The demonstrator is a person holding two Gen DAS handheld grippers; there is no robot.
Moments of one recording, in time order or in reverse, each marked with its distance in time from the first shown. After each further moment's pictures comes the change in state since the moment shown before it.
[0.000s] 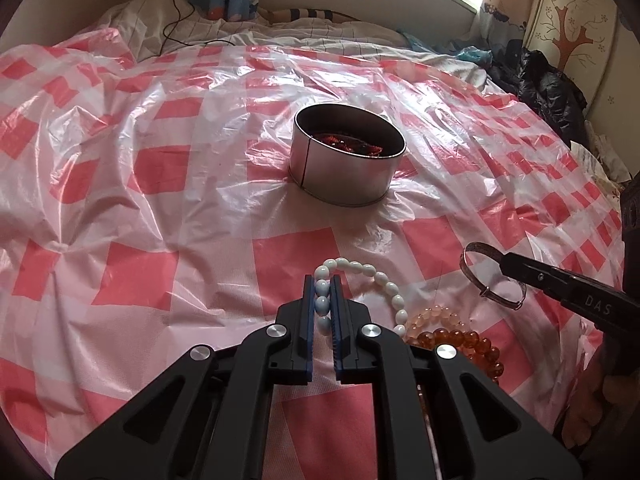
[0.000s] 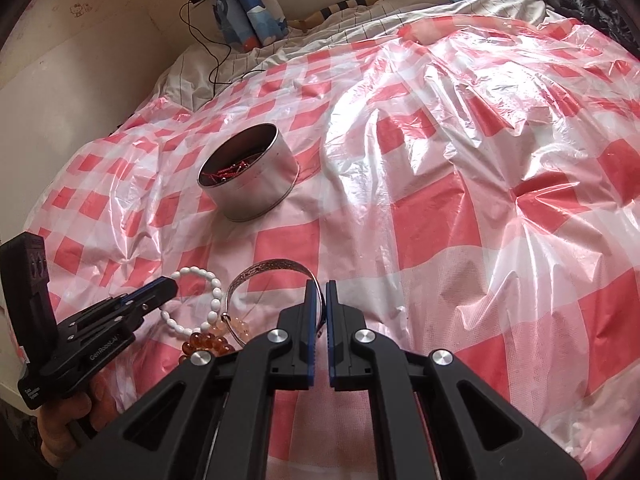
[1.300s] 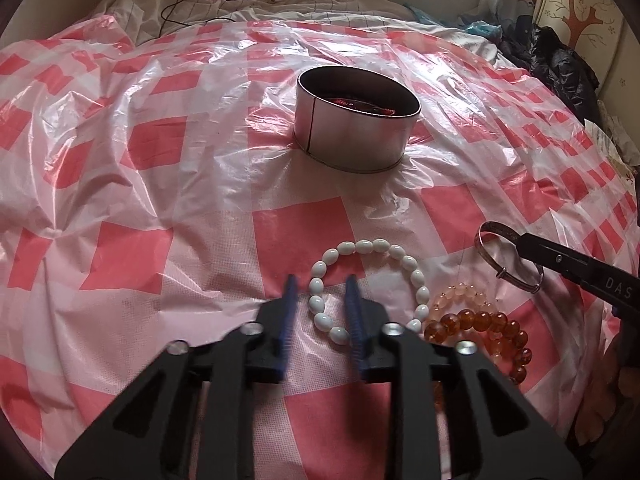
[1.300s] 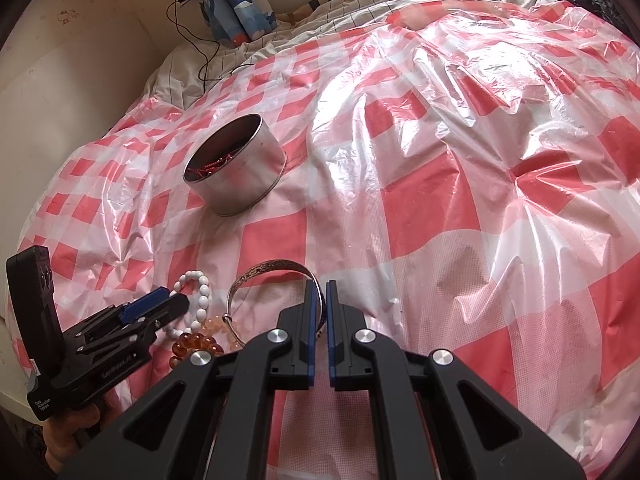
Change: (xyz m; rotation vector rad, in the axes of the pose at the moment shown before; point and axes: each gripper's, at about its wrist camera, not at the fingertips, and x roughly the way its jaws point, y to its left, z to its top) left arm 0.021 -0.001 -0.006 0.018 0.096 0.039; right arm 0.009 -0.006 -0.002 0.034 0.024 -0.004
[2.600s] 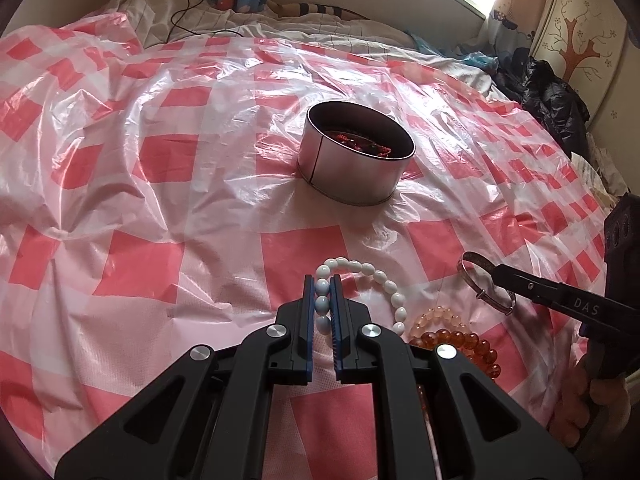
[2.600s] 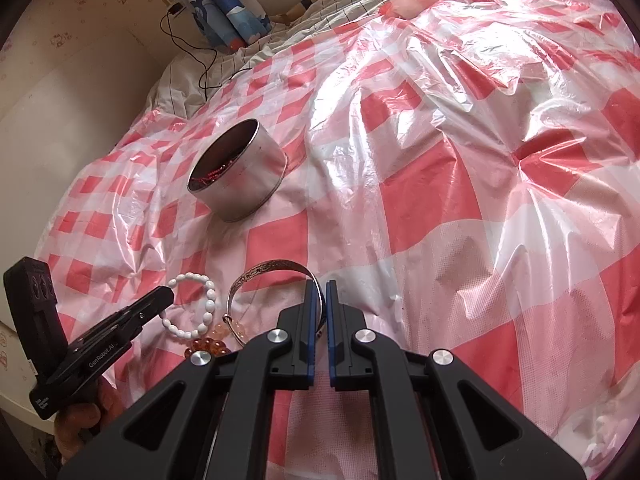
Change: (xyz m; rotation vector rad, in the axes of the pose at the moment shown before) left arm -0.023 0.012 0.005 -0.077 -0.072 -0.066; right arm -0.001 -0.008 -0.003 0.075 0.006 0.073
